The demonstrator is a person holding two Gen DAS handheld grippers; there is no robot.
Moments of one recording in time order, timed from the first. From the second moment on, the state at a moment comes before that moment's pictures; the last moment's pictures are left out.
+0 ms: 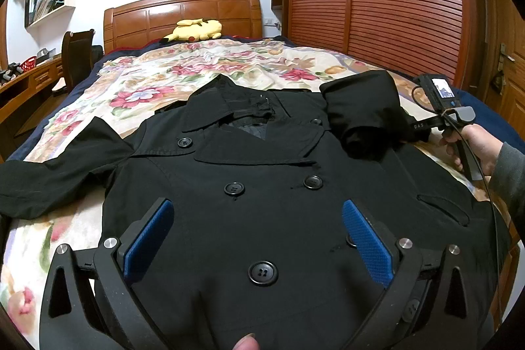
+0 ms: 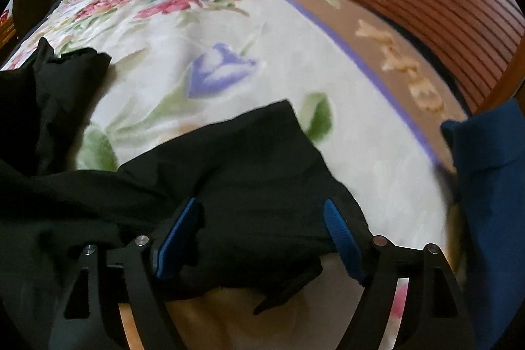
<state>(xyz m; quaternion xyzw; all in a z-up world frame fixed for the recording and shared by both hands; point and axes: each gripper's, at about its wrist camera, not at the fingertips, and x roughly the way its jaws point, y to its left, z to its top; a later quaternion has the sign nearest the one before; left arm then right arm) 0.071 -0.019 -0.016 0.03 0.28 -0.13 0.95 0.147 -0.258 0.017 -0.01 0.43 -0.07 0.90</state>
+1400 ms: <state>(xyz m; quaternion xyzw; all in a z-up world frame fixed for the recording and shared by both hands) 0.058 0.067 -0.012 -0.01 0.27 -0.08 0.96 0.040 -0.017 0.166 -0.11 0.19 0.32 0.92</state>
